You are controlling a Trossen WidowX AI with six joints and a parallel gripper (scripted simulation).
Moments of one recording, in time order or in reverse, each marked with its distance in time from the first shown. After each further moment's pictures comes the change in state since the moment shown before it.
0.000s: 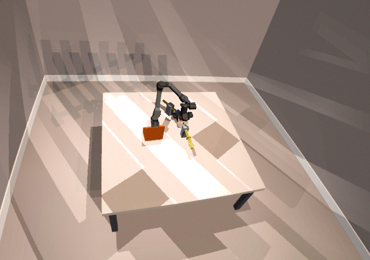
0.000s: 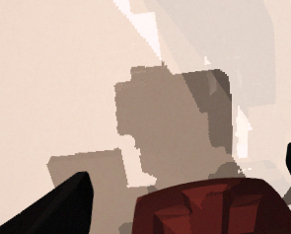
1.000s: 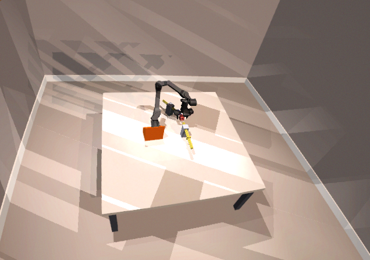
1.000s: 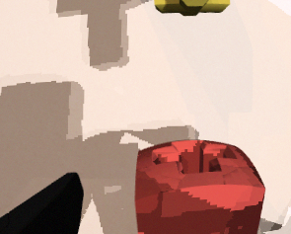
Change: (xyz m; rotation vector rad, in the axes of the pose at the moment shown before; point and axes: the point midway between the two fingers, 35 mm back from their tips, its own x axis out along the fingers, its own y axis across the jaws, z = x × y) arm -0.035 0.000 -0.002 -0.086 -0.107 -0.014
